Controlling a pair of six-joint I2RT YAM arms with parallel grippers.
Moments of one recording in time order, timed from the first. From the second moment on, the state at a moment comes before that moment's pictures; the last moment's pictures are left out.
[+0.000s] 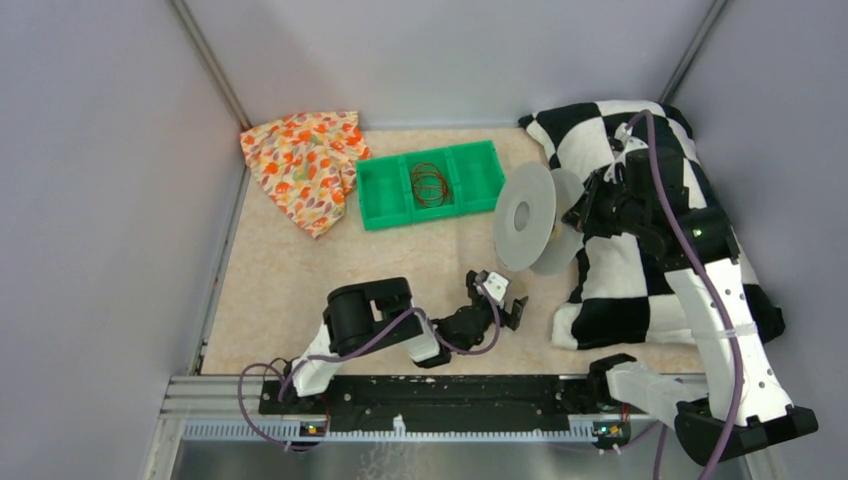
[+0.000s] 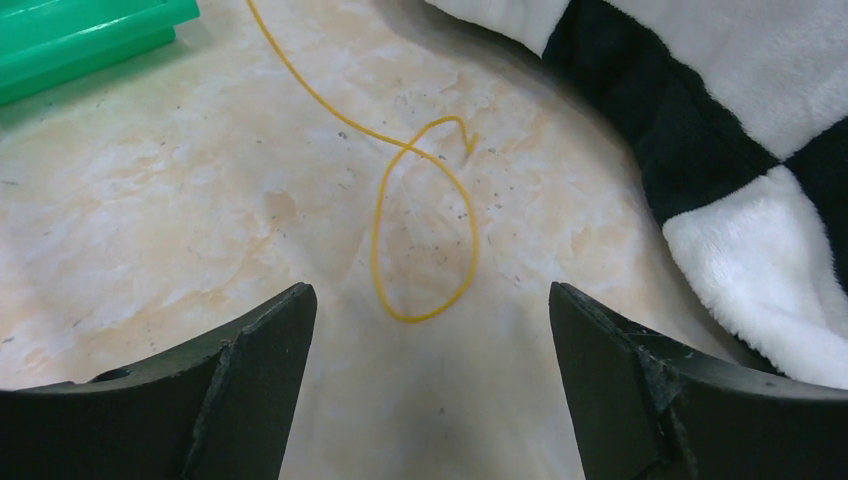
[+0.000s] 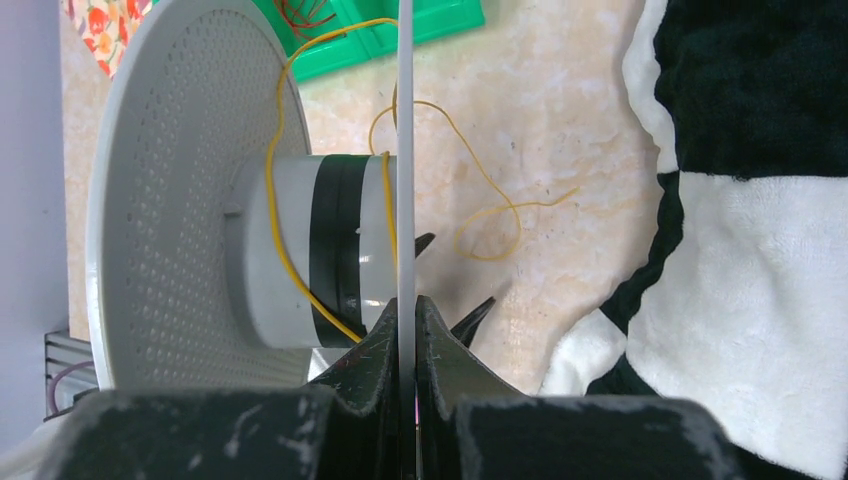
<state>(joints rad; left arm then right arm) -1.28 2.11 0.74 1.30 -0.56 -0.17 0.27 1.04 1.43 -1.06 -0.09 0.43</state>
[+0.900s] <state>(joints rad) -1.19 2.22 0.80 1.36 -0.52 -0.15 0.27 1.05 1.44 -1.07 -0.12 0.44</state>
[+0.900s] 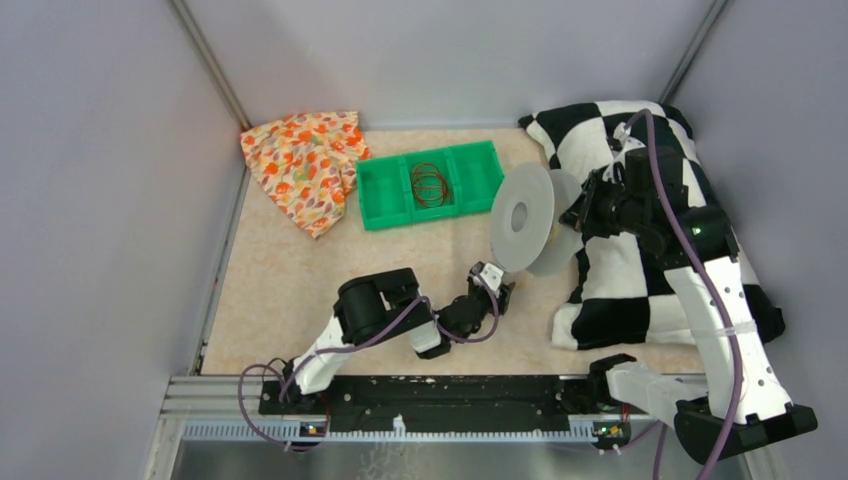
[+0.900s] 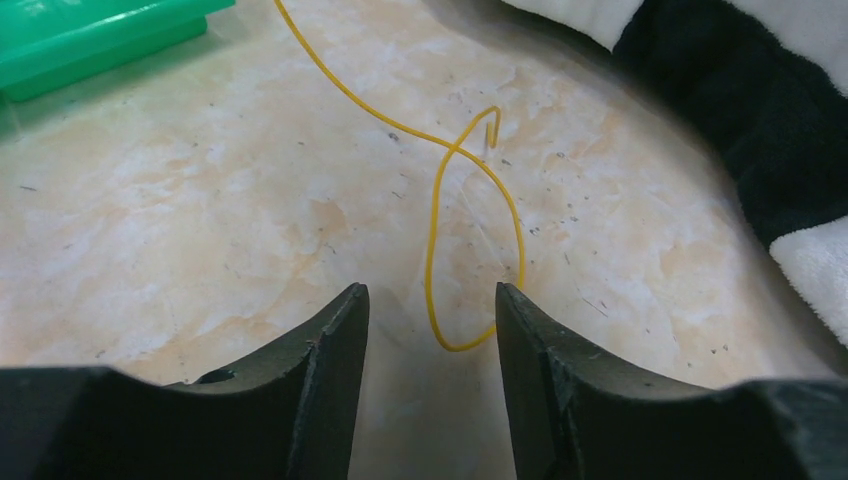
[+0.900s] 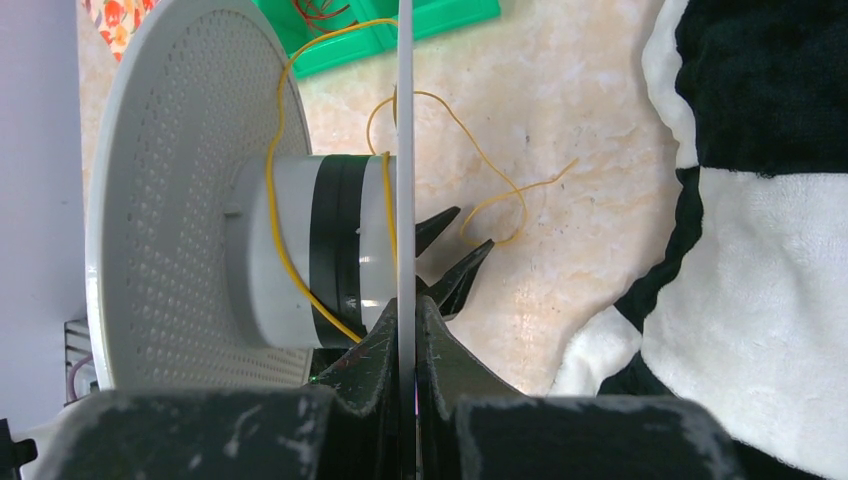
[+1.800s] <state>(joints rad) -1.27 1.79 0.58 1.13 -0.36 -0.21 0.27 1.05 1.41 -1.06 -0.07 0.45</state>
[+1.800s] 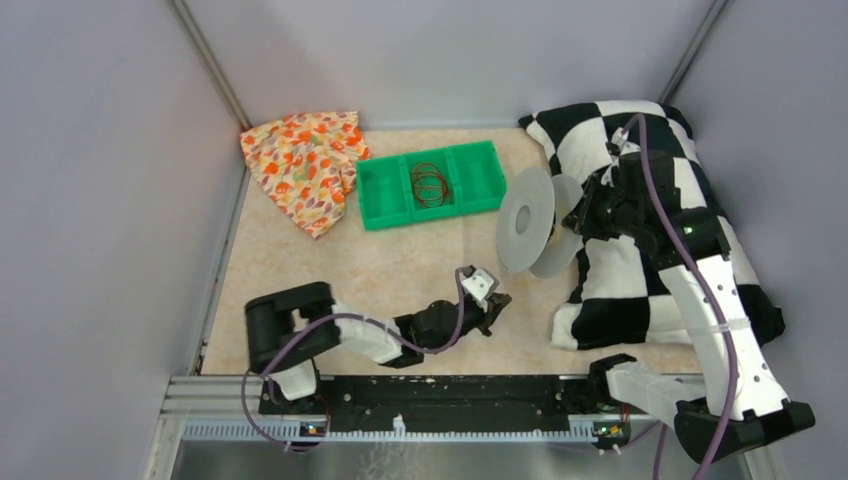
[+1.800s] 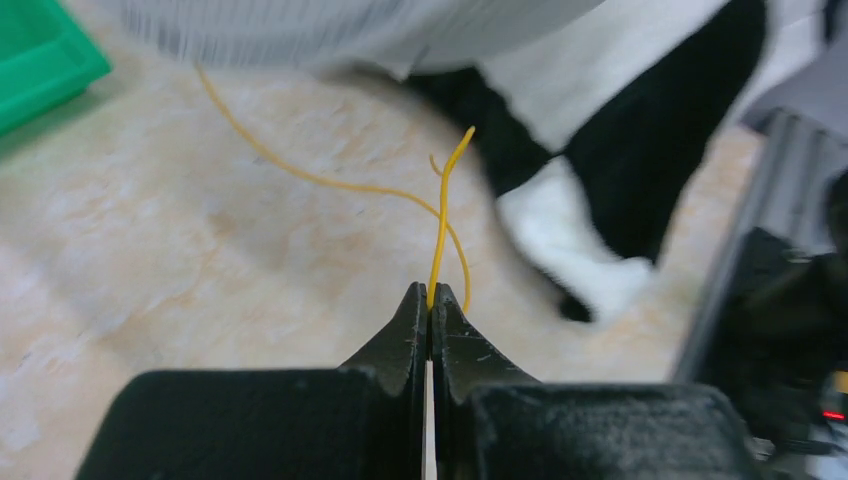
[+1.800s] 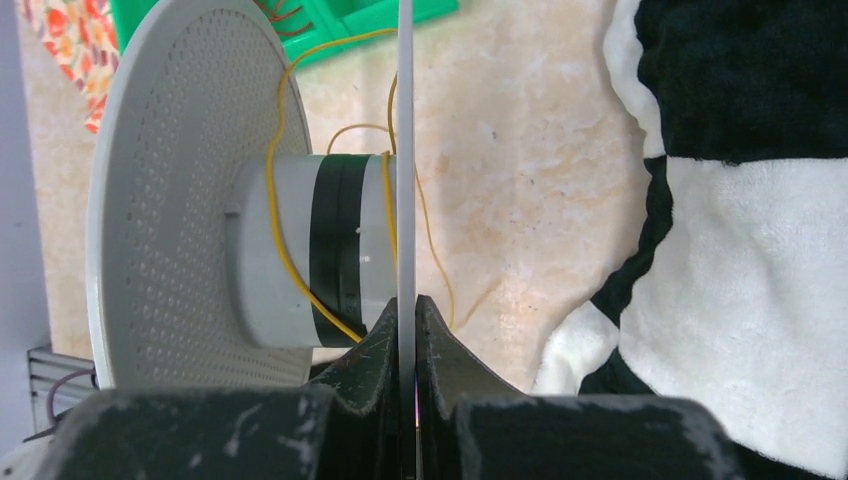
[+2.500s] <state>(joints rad) -1.45 1.00 0.79 -0.03 0.13 -0.35 0.21 1.22 1.23 -0.84 0.08 0.42</state>
